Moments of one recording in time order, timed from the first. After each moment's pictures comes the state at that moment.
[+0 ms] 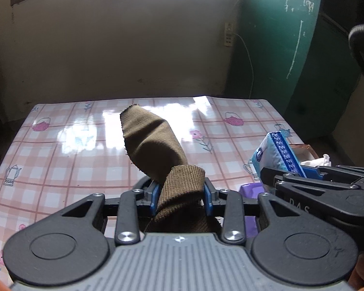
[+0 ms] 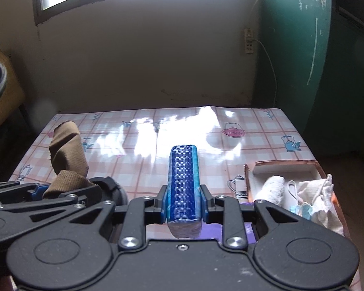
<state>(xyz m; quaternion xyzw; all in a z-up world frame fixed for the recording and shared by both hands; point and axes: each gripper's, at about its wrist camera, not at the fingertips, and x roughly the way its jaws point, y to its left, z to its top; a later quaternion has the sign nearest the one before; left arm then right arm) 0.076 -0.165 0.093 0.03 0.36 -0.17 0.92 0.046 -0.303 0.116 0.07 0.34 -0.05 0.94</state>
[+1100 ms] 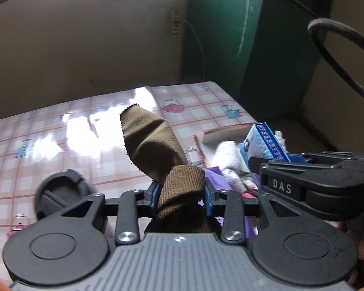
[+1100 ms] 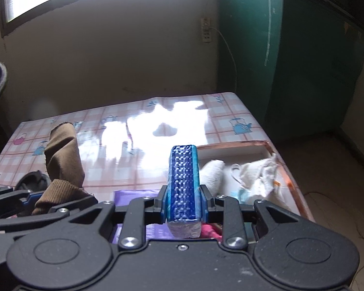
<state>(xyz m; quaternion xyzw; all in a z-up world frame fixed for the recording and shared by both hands) 0.057 -0.248 0.077 0.06 0.36 -0.27 0.89 0.018 -0.397 0.095 0.09 0.36 -0.12 0.92</state>
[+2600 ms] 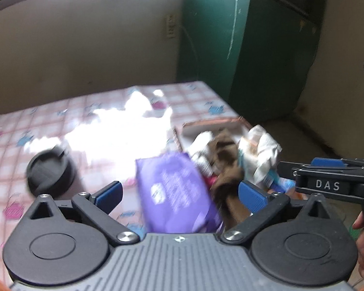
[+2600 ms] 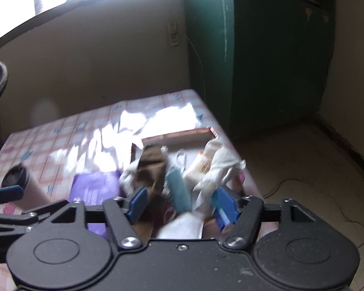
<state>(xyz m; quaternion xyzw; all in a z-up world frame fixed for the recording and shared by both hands) -0.010 -0.259 0.077 0.06 0.35 -0.25 0.90 -0.071 -0.451 0.094 0.12 0.35 -0.15 0.92</state>
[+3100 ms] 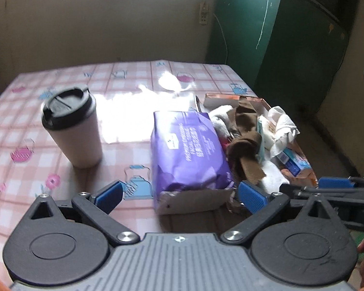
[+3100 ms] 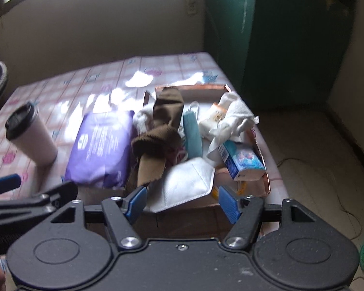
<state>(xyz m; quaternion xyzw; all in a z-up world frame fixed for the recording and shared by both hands) -0.037 -0.251 0.041 0.01 0.39 -0.19 0.90 -0.084 -0.429 0.058 0.08 0.43 -0.12 0.89</state>
